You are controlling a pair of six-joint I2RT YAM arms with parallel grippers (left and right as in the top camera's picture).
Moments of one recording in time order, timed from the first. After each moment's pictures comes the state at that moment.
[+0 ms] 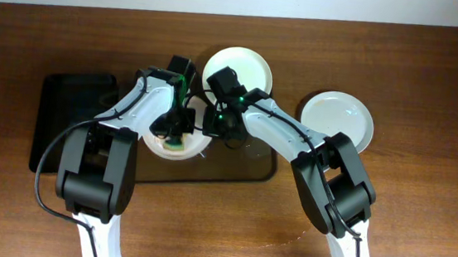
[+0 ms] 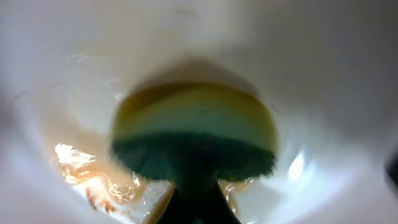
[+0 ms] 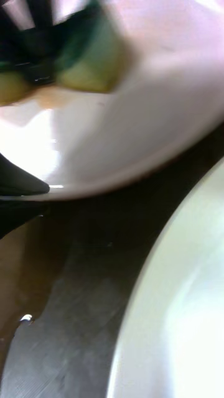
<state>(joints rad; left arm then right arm) -0.26 2.11 1.49 -0.95 -0.02 -0.25 0.60 2.22 1.62 -0.60 -0.23 0.66</state>
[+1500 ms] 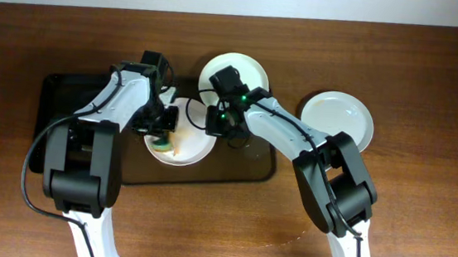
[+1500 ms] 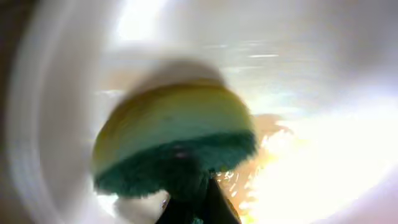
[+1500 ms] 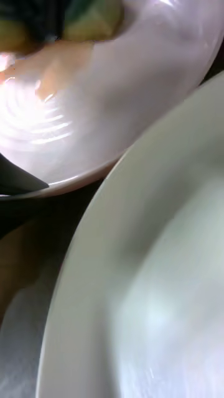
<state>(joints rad) -0.14 2.12 1.50 -1.00 0.14 -0.05 0.59 2.22 1.62 -0.61 -0.23 0.62</state>
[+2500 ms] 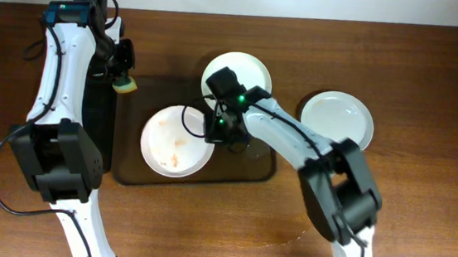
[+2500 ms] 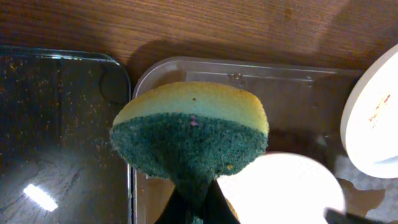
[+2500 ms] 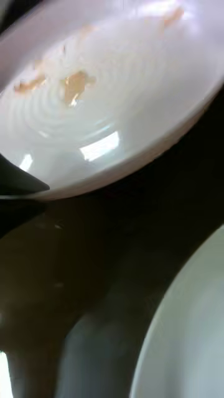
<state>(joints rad) 0.07 2.20 2.13 -1.30 0.11 -0.11 0.61 2.15 1.63 -0.75 -0.24 0.51</state>
